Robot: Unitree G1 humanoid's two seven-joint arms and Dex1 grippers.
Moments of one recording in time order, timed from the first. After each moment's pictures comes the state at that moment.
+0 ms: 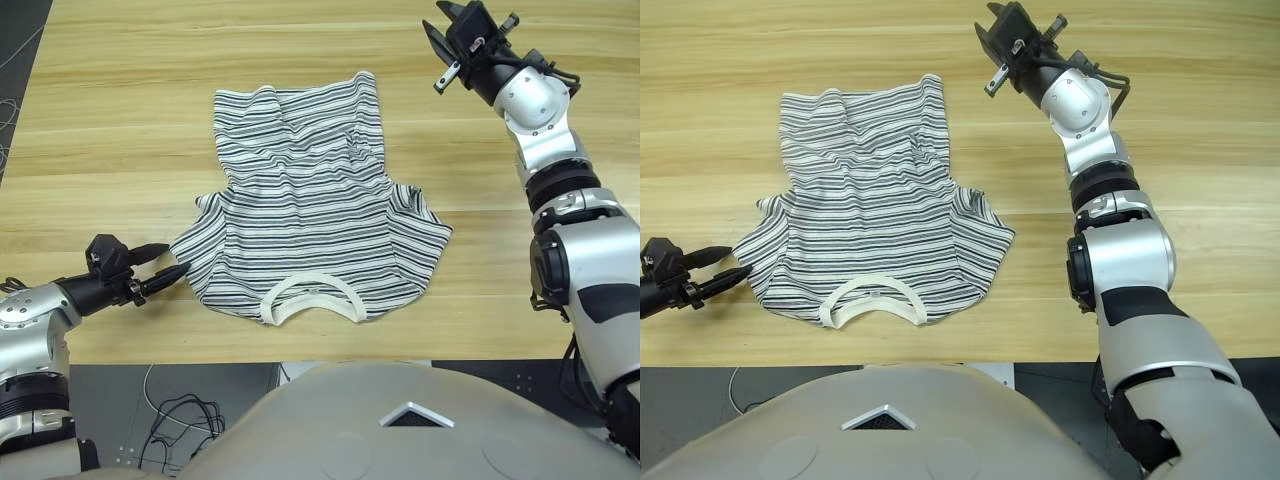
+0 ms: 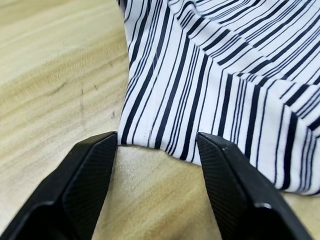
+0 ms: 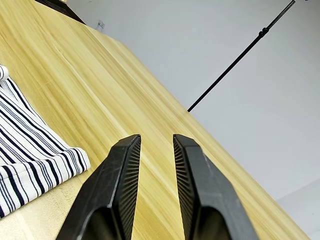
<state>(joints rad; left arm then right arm) 0.27 0.86 0.22 0.46 -0.37 -0.05 -1.17 -0.87 -0.29 0.14 1.16 -0.23 -0.61 0.38</state>
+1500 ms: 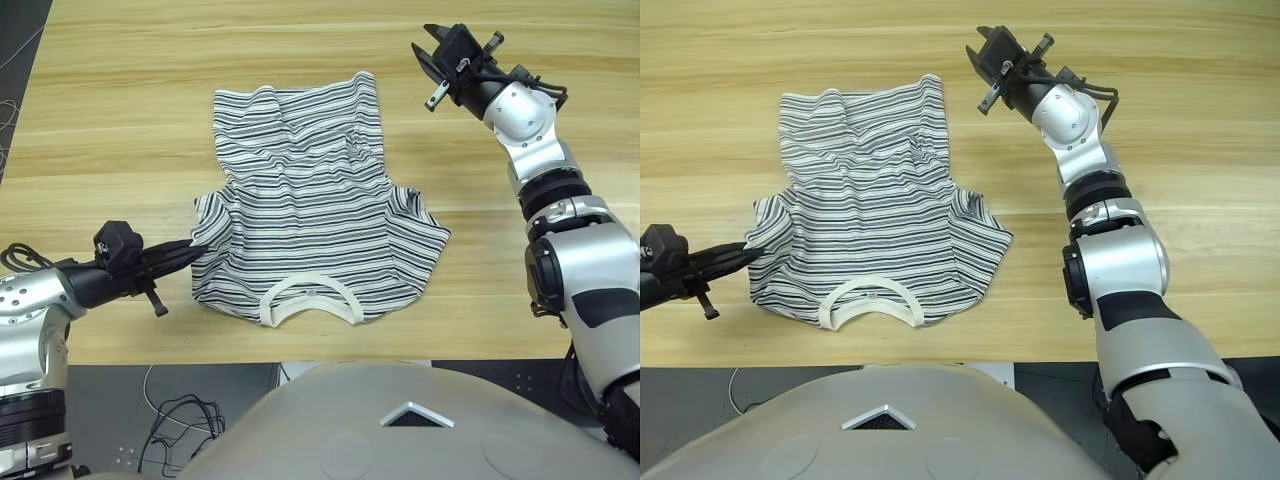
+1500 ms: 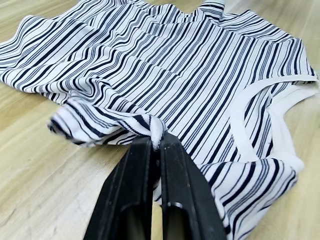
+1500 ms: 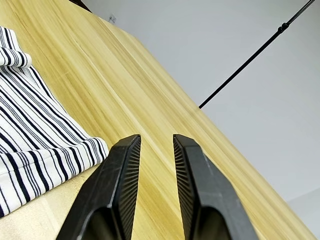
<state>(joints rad) 0.44 0.85 0.32 -0.09 -0.45 0.12 -1.21 -0.84 -0.28 0.18 1.16 -0.24 -0.61 0.39</state>
